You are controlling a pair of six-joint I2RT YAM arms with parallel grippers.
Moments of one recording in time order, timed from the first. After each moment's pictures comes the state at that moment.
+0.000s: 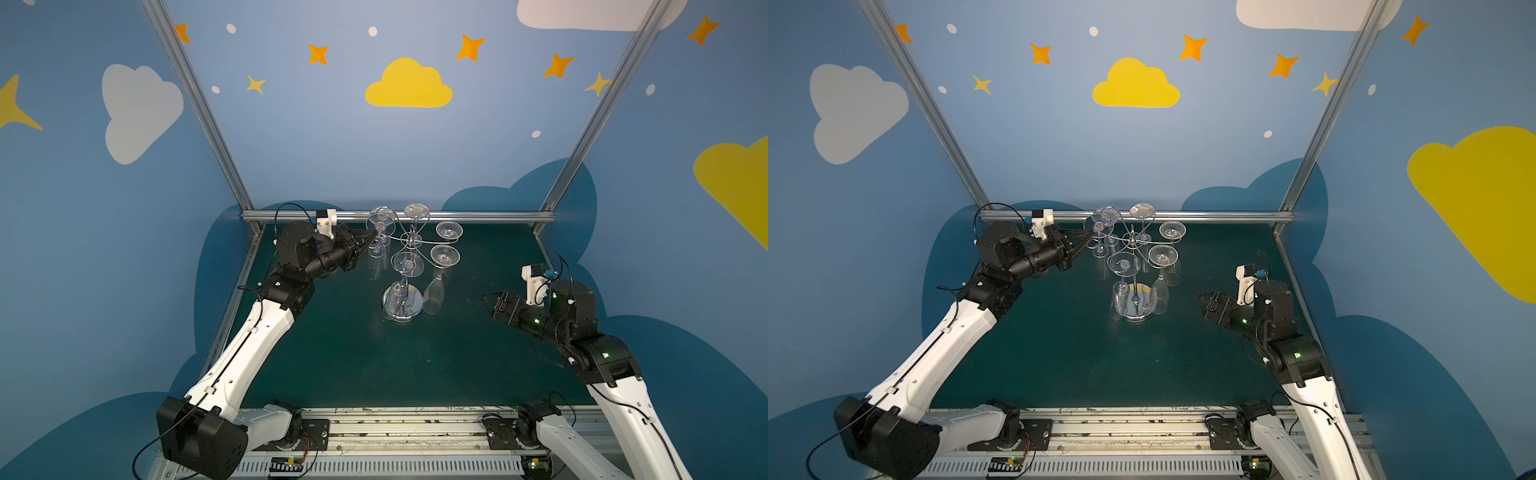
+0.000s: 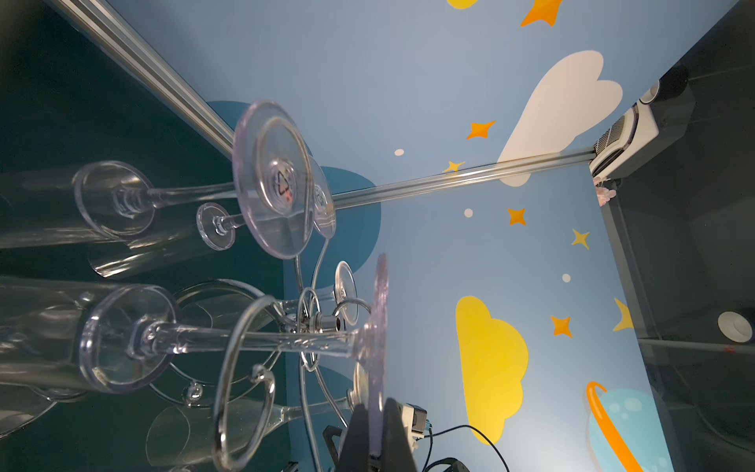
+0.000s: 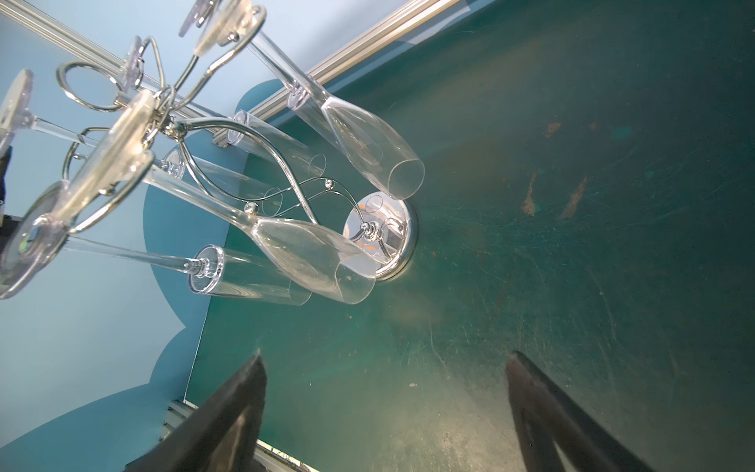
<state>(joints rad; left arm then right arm) -0.32 1.23 1.18 -0.03 0.58 -1.33 0.28 0.75 0.97 -0.80 -0.27 0.55</state>
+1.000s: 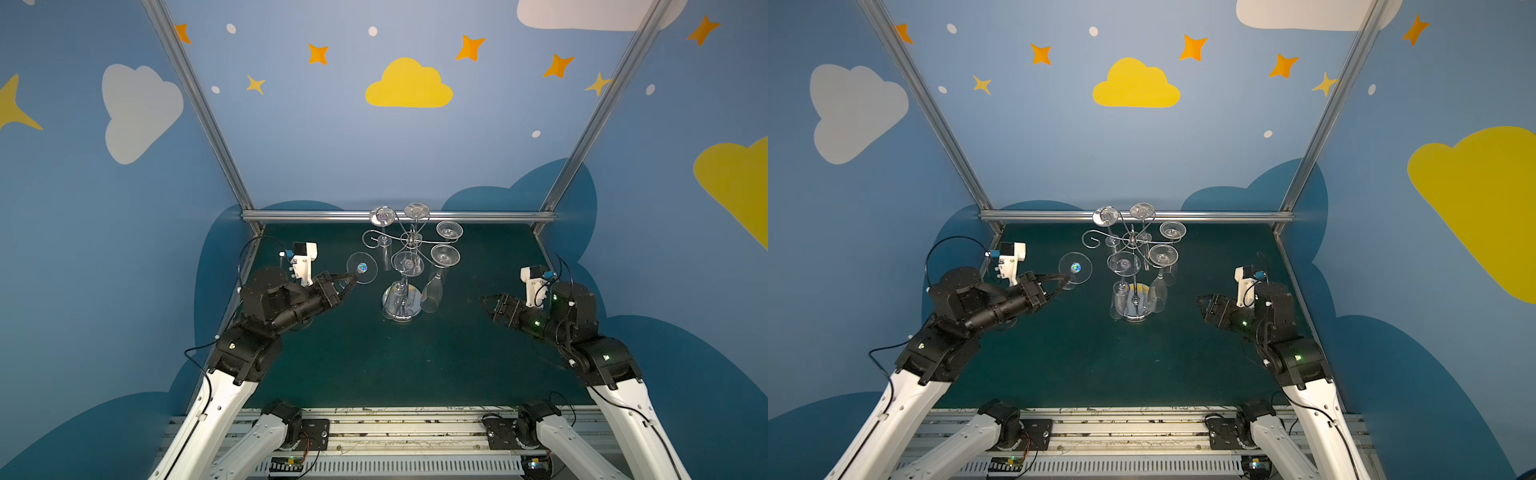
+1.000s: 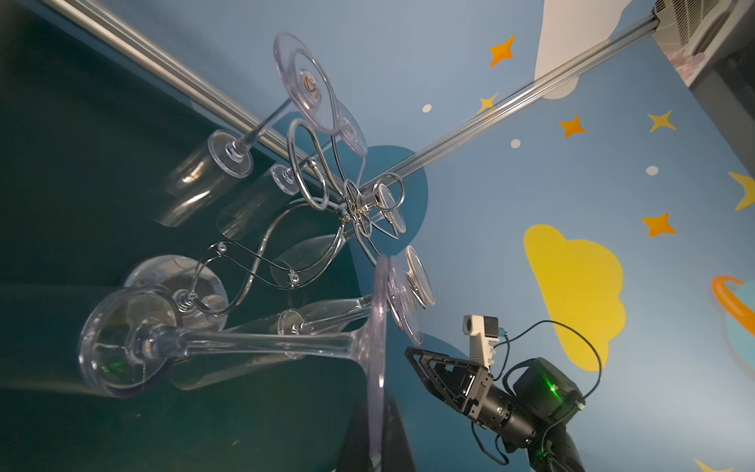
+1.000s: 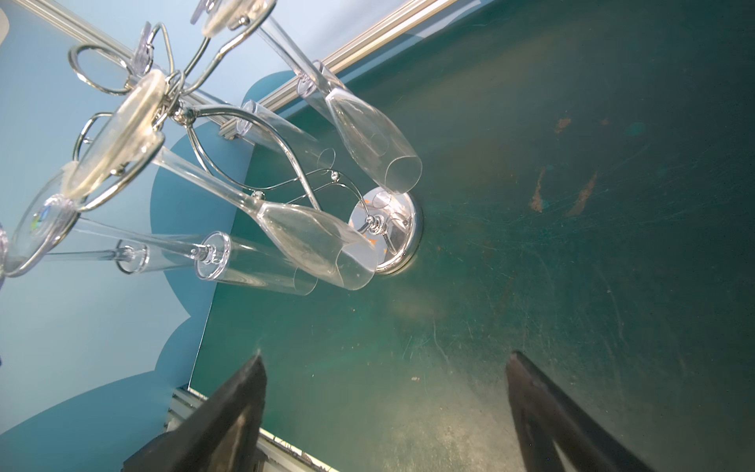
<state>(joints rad) -0.36 0.80 1.11 -0.53 0.43 -0.87 0.28 0.75 0.98 -0.81 -0.31 0.53</state>
